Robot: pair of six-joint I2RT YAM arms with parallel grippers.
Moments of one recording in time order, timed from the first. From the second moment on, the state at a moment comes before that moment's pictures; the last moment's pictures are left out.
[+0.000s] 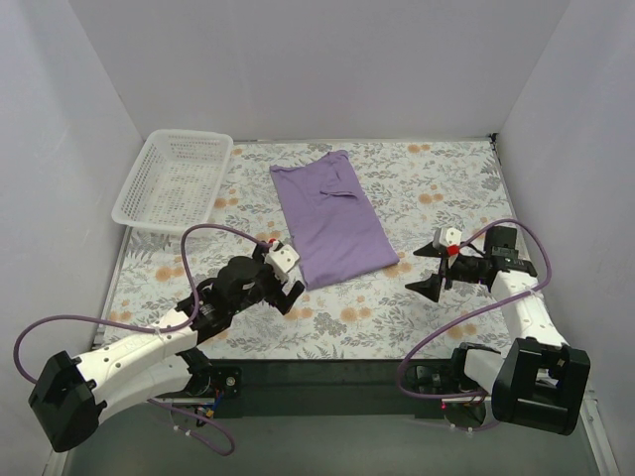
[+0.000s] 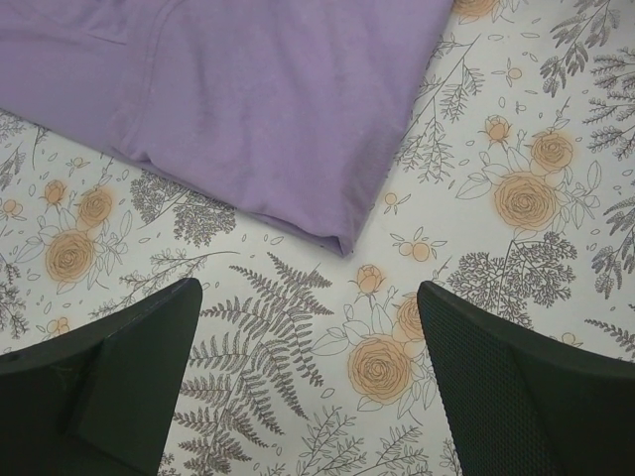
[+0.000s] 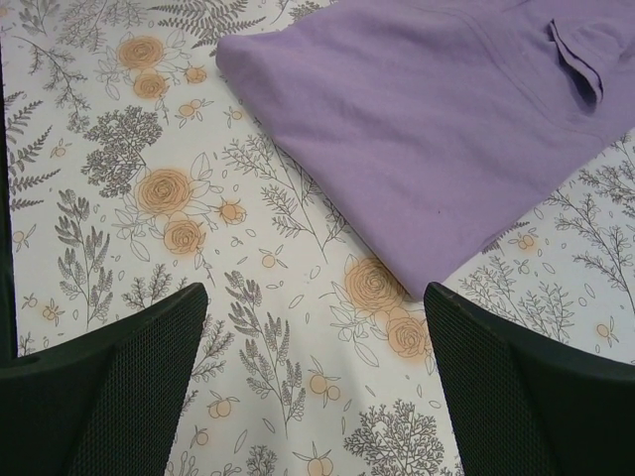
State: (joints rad) left arm -0.82 0.87 0.45 -0.01 -0.01 0.12; right arm -0.16 1.08 0.60 -0.63 -1.25 -1.15
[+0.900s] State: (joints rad) left arm -0.82 0.89 0.45 -0.01 0.07 0.13; right arm -0.20 1.08 0.59 -0.63 -1.27 -1.16
